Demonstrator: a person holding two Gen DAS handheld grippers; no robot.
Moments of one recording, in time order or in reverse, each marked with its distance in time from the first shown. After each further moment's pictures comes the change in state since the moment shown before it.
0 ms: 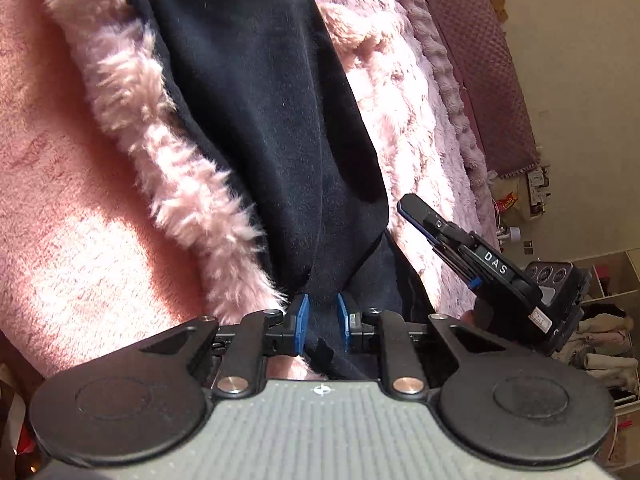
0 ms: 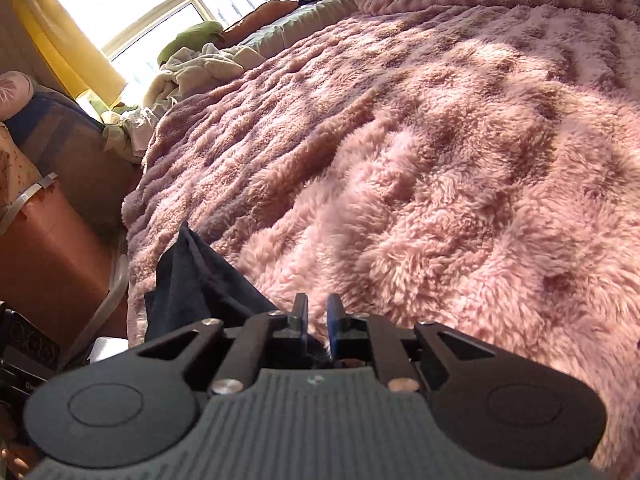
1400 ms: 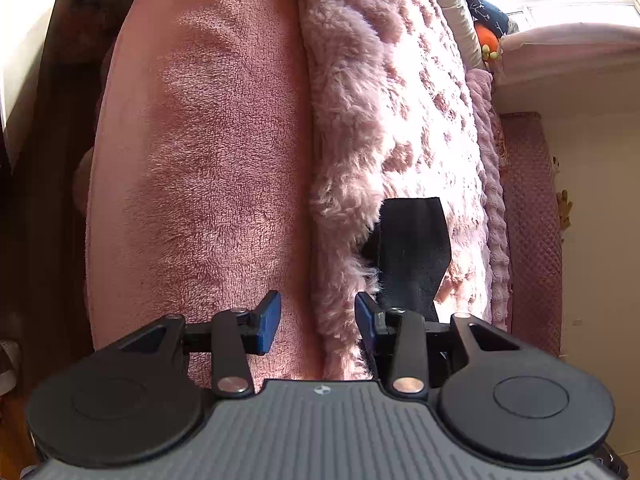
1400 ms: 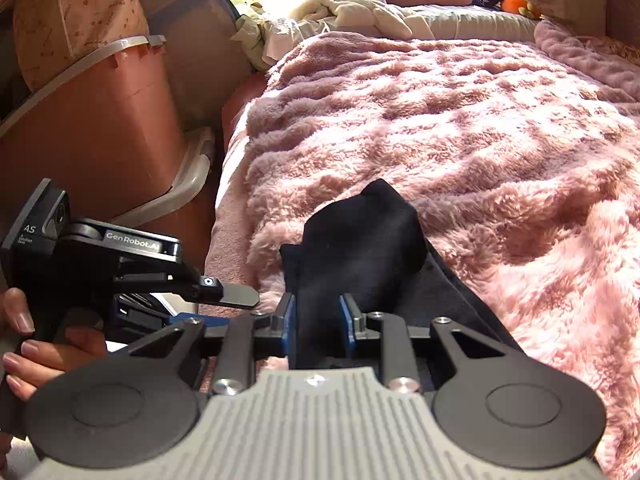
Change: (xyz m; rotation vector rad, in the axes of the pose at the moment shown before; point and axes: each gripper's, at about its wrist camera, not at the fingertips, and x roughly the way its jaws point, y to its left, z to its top) left arm -0.078 0.081 0.011 -0.410 -0.420 0.092; right arm 0.083 0.185 -0.024 -0.534 0.114 0.121
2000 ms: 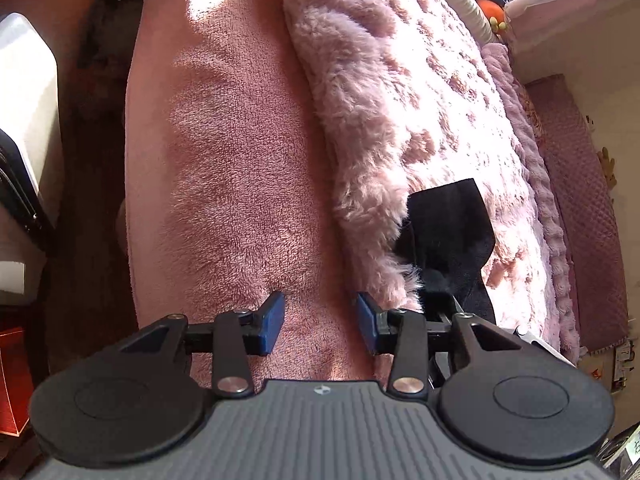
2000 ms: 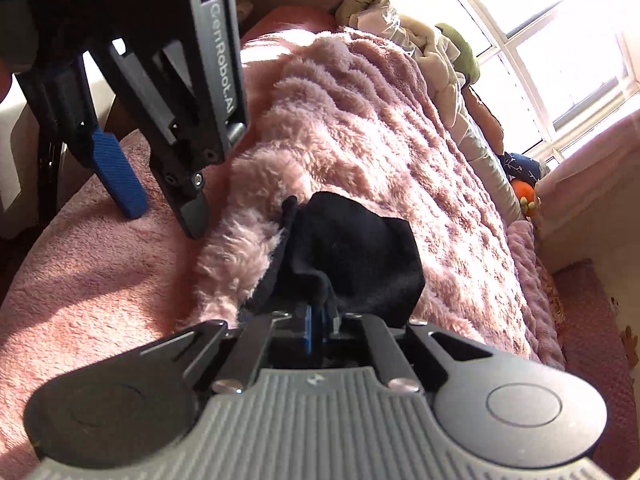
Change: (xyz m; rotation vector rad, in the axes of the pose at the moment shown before) left arm 0.000 -0.023 -0.002 0.185 -0.038 0.180; right arm 0.062 0.065 -0.037 -0.734 0.067 -0.416
